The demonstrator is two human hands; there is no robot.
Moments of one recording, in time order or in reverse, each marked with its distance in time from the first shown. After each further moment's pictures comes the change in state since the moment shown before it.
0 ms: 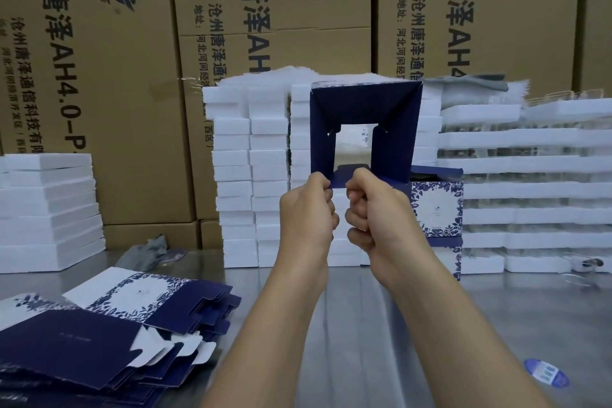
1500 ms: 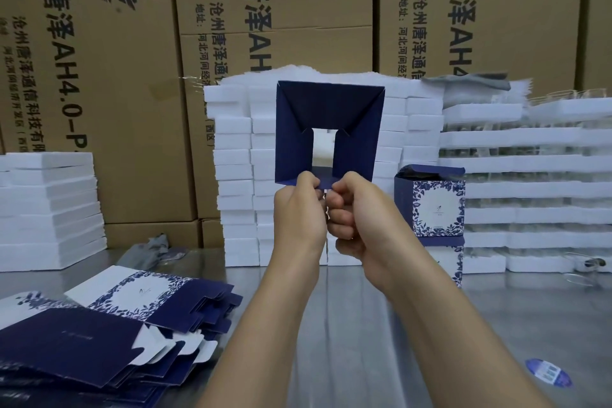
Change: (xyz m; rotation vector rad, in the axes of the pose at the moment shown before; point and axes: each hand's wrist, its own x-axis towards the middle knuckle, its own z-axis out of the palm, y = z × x) left_hand 0.011 -0.004 -0.008 -0.002 0.016 0.034; right_hand -0.004 0.000 0.014 -0.080 -0.146 0.109
